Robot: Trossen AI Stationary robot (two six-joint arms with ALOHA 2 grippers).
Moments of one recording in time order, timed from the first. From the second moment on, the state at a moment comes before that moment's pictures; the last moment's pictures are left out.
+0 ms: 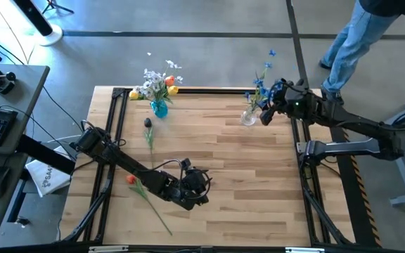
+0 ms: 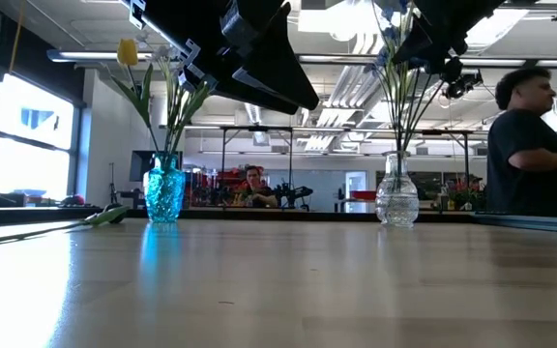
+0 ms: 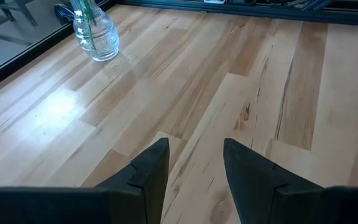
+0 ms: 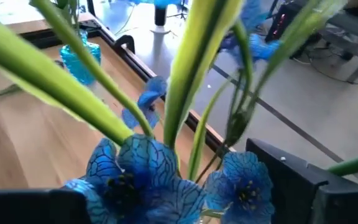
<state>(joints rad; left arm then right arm) -0.48 1.89 1.19 -0.08 -0.87 -0.52 -0.35 0.90 0.96 -0.55 0.36 0.03</state>
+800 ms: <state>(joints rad) -0.46 1.89 1.19 -0.02 -0.87 -0.50 -0.50 0.99 1.16 -1.07 0.02 -0.09</state>
